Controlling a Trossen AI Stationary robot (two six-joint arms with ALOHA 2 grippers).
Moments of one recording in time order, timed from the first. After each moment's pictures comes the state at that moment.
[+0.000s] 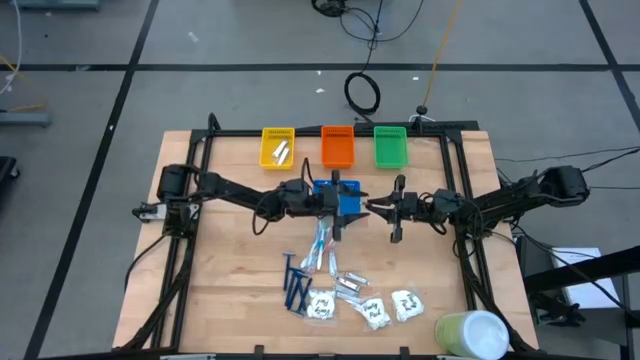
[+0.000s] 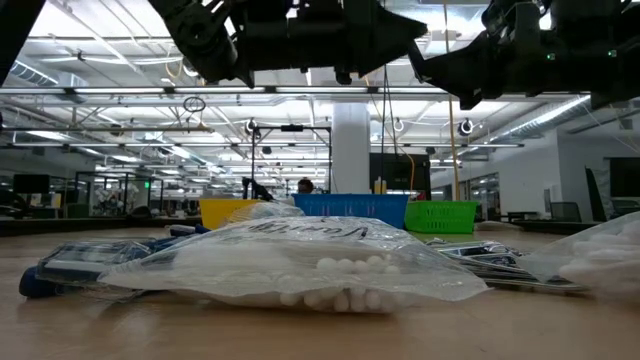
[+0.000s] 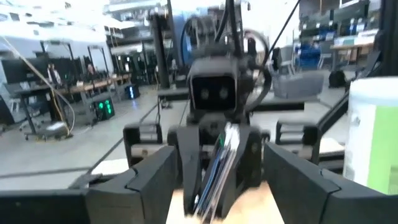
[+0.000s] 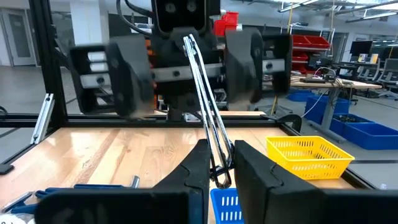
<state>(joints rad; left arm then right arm) 0.01 1.91 1.09 0.95 0.05 0.14 0.05 1.13 0.21 1.02 0.15 -0.05</state>
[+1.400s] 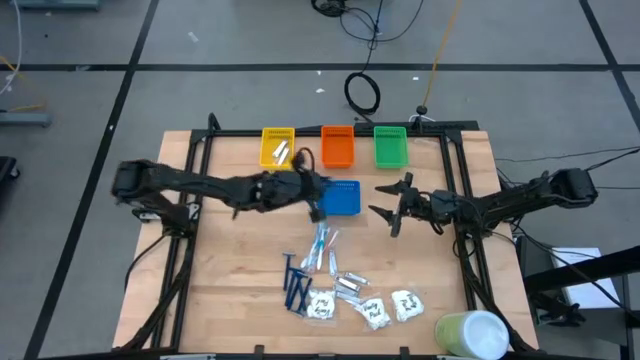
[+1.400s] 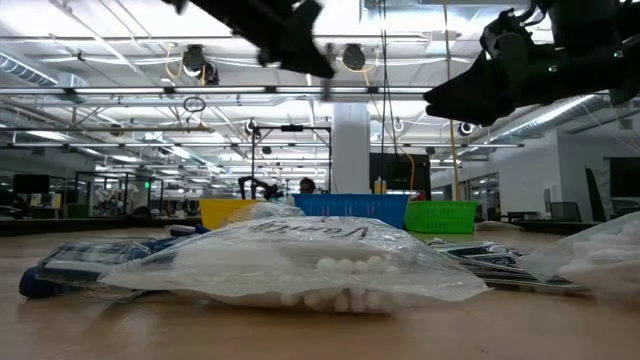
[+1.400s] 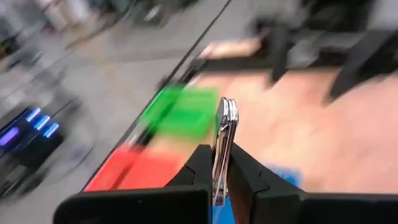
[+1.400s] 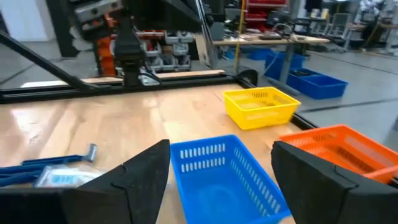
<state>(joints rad) 0.01 1.52 1.09 0.03 -0.46 0.11 0.05 0.98 0.21 0.69 0.34 0.04</state>
